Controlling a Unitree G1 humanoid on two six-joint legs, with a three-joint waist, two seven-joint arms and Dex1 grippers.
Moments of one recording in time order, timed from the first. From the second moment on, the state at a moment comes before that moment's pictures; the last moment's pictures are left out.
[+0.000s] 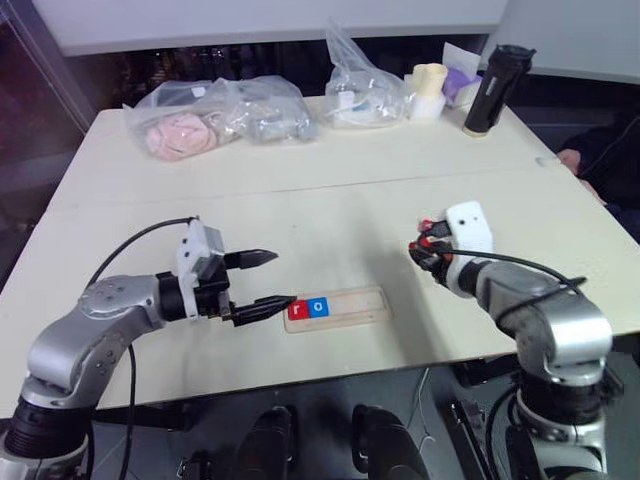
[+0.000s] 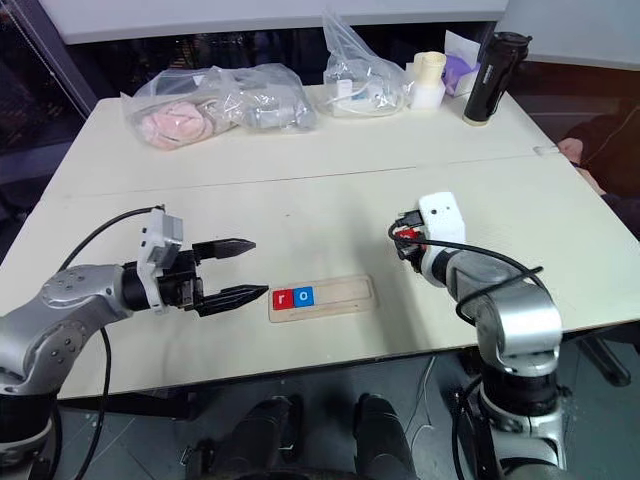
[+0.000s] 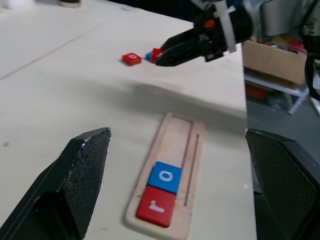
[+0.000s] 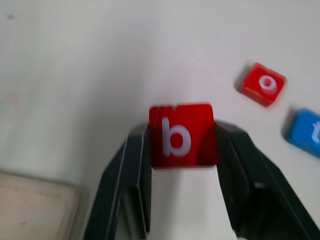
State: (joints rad) left arm -0.21 0.72 0.09 -0.45 -0.73 0.65 -0.93; right arm -0.40 -0.40 -0.17 -0.63 0.25 1.43 0.29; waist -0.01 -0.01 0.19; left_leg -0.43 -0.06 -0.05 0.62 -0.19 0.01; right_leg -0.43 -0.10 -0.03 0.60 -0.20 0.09
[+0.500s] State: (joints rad) left arm -0.27 0.70 0.05 -0.39 -0.70 0.64 -0.96; right arm -0.18 -0.39 -0.21 -0.86 0.29 1.58 0.28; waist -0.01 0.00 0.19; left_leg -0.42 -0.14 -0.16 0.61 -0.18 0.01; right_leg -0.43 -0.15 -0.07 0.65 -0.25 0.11
